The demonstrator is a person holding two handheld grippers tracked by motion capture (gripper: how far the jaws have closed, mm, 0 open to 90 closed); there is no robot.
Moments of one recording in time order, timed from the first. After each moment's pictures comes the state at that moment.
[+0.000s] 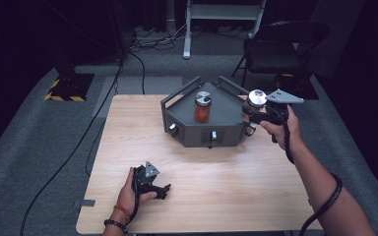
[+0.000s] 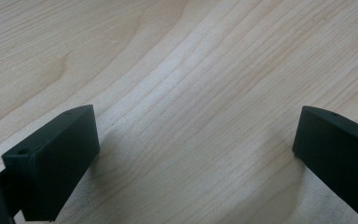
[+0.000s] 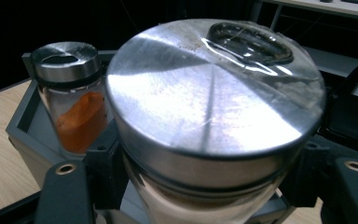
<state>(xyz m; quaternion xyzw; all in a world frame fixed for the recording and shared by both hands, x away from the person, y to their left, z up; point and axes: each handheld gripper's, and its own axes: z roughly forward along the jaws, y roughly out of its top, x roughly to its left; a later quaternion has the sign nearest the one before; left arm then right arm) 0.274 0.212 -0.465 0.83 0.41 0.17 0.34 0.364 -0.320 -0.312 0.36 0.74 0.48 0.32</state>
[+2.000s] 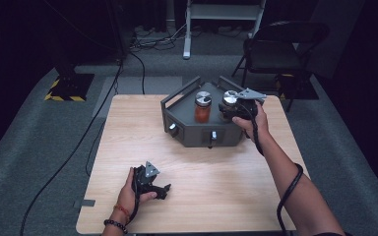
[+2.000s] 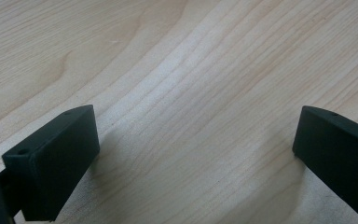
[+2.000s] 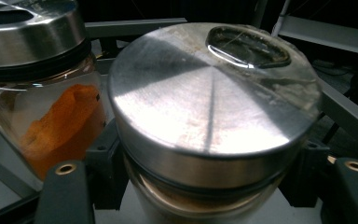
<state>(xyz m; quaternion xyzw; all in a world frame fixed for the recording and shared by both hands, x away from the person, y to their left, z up) 0.273 0.212 -0.465 0.83 0.41 0.17 0.34 0.418 -0.258 -0.350 0.38 0.75 0.46 0.29</state>
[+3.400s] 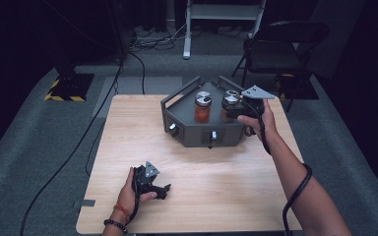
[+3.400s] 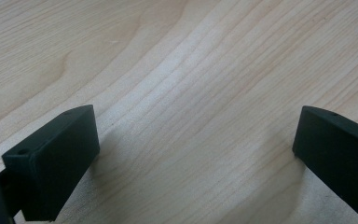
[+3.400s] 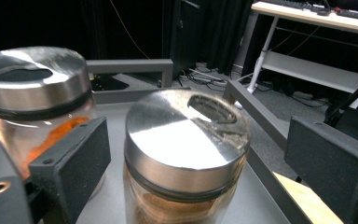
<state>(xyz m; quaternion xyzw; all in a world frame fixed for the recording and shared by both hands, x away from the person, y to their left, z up) 0.274 0.212 -0.465 0.83 0.41 0.17 0.34 0.399 -0.269 -0.347 0.35 0.72 0.49 0.34</state>
